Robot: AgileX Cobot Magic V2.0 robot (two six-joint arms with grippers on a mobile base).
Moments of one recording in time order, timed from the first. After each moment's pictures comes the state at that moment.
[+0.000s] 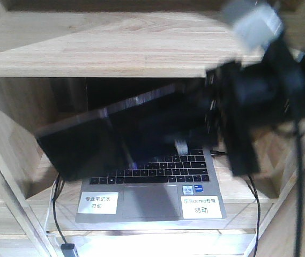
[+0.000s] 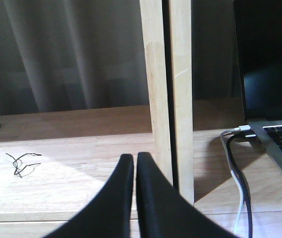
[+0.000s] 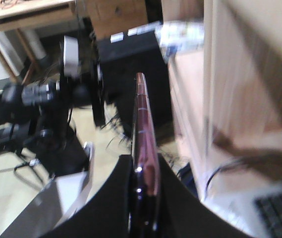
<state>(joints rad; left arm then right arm) 0.08 -0.01 0.03 -0.03 0.18 0.15 0.34 1.30 -1.26 1.17 1.22 -1.20</state>
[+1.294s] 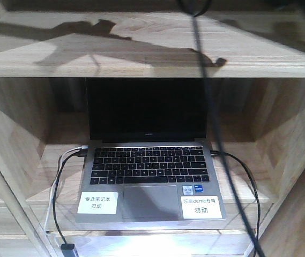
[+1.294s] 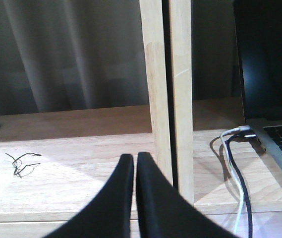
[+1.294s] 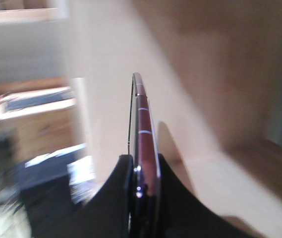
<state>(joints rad) 0.08 -0.01 0.03 -0.03 0.18 0.15 0.49 1.76 -1.92 1.25 0.71 -1.05</state>
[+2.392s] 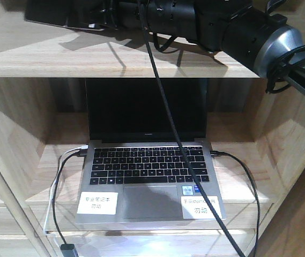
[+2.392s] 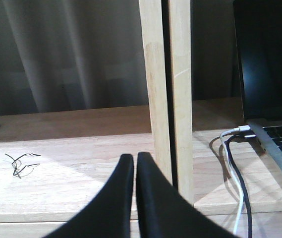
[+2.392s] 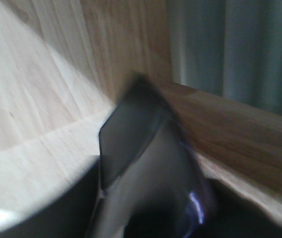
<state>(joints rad) 0.08 -0.01 0.03 -0.03 0.18 0.15 0.51 1.95 -1.92 1.25 0.48 -1.10</state>
